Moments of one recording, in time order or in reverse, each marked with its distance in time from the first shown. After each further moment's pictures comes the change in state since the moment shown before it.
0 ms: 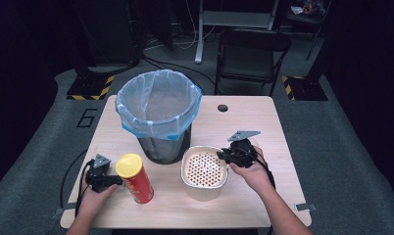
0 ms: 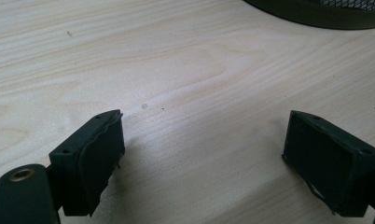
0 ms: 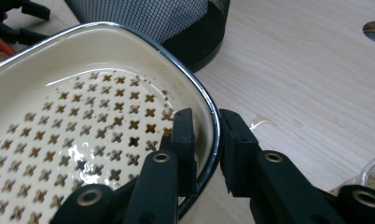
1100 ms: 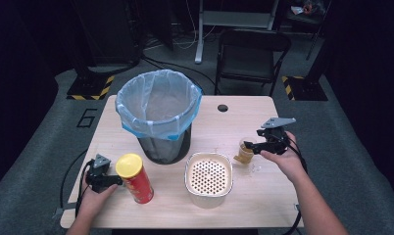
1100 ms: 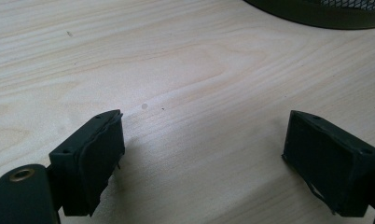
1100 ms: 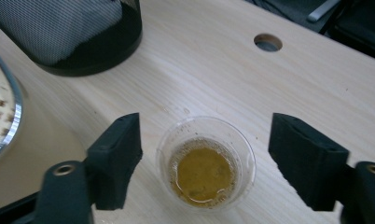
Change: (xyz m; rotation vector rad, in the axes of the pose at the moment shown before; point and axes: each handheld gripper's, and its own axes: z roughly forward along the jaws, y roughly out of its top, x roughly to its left) left arm 0.000 0.000 0.000 0.001 0.000 0.000; right arm -0.088 -0.008 -0.051 -0.036 -0.114 -0.046
